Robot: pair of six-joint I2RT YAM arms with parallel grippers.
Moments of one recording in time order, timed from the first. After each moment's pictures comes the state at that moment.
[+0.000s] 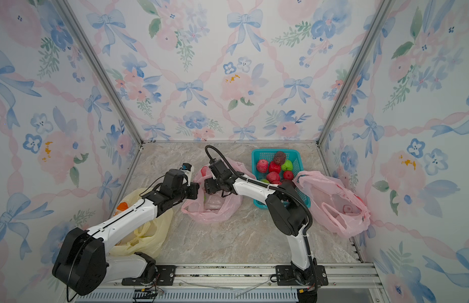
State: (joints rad) left arm -0.44 1.30 0.78 -0.18 0.06 -0.31; right arm 0.79 2.04 1.51 -0.32 0.00 0.37
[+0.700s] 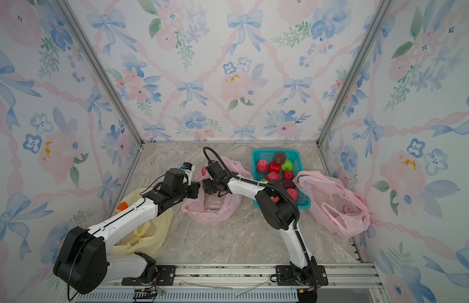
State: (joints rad) left arm -0.44 1.30 0.80 -0.18 0.07 -0.30; right arm 0.78 2.18 1.62 -0.30 0.01 0.41
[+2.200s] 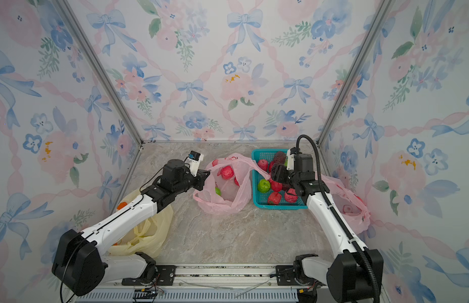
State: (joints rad) left arm -0.51 1.29 0.93 -0.07 0.18 -0.15; right arm 0.12 1.23 0.99 -0.45 -0.14 0.31
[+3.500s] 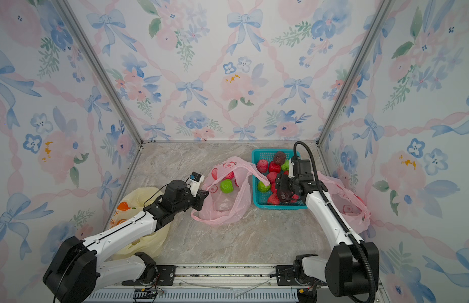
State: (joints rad) left arm -0.56 1.19 0.62 0.03 0.13 -0.18; right arm 0.11 1.22 0.97 -0.56 -0.03 0.19
